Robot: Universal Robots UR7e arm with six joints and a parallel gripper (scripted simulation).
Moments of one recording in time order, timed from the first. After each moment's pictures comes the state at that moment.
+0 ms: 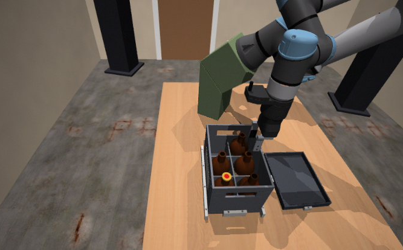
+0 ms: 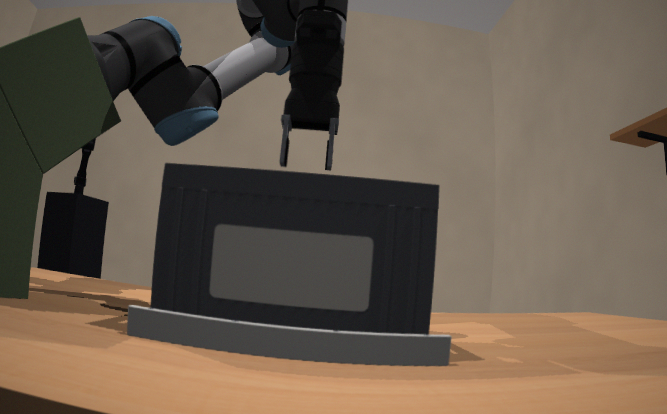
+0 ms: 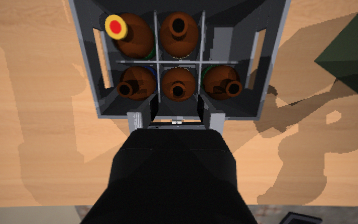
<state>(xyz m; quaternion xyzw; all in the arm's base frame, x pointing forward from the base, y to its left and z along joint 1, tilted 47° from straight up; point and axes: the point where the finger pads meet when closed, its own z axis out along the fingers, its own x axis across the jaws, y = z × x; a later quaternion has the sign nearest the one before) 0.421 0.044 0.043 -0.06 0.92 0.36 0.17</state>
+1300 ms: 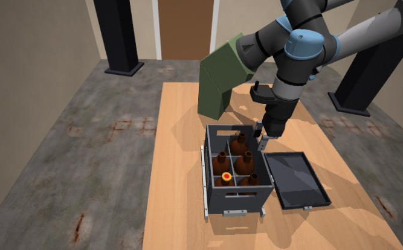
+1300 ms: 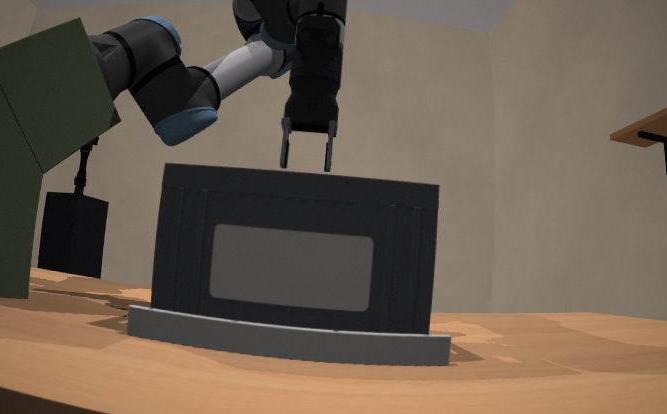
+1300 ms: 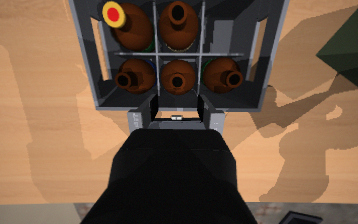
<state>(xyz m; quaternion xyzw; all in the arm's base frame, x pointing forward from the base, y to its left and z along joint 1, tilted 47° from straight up) 0.417 0.054 0.052 -0.06 0.92 0.36 0.17</state>
